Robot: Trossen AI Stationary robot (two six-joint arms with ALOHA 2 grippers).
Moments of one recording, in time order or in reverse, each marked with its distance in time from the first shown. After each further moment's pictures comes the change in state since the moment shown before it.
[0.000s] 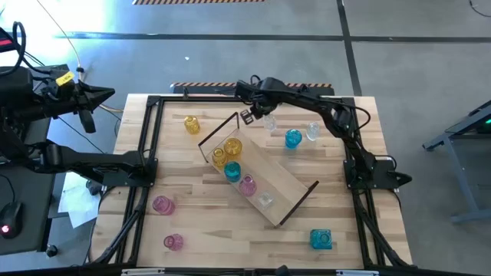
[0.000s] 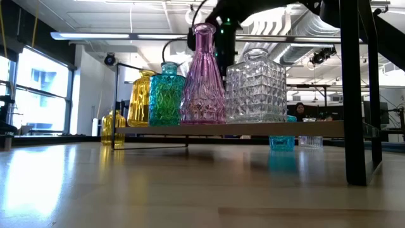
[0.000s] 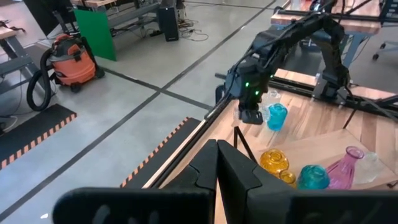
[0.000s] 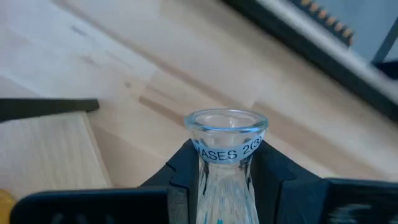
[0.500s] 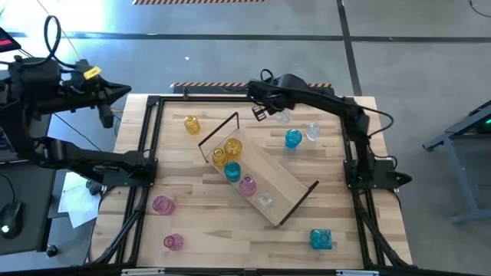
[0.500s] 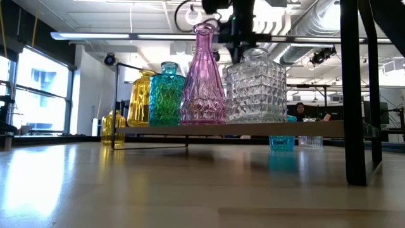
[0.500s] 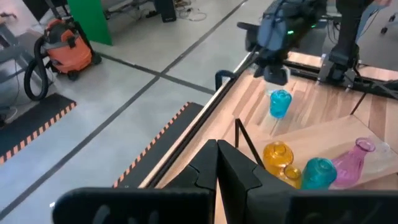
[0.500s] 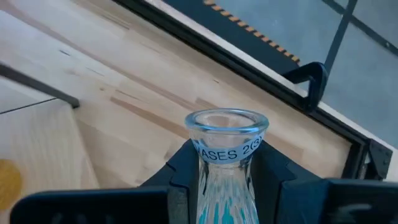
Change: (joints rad) left arm 0.000 0.104 0.000 0.017 0.002 0.028; right arm 0.081 -0.225 -0.040 -0.167 0.191 0.116
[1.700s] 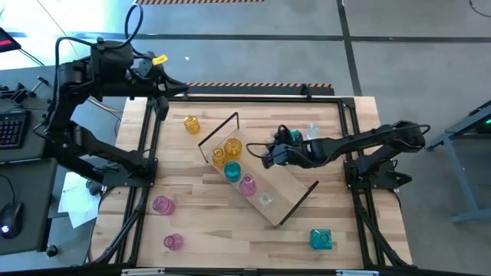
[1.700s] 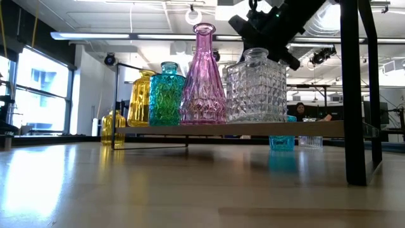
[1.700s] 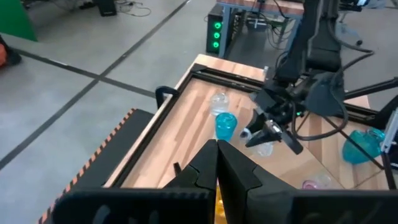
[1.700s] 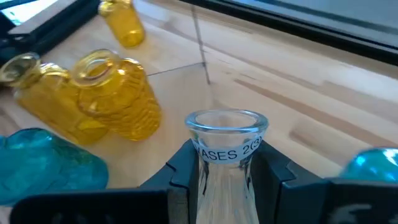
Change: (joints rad) left arm -0.078 0.281 0.000 0.269 0.177 -0.074; right arm 0.405 -0.524 -1.149 1.145 0.157 0.128
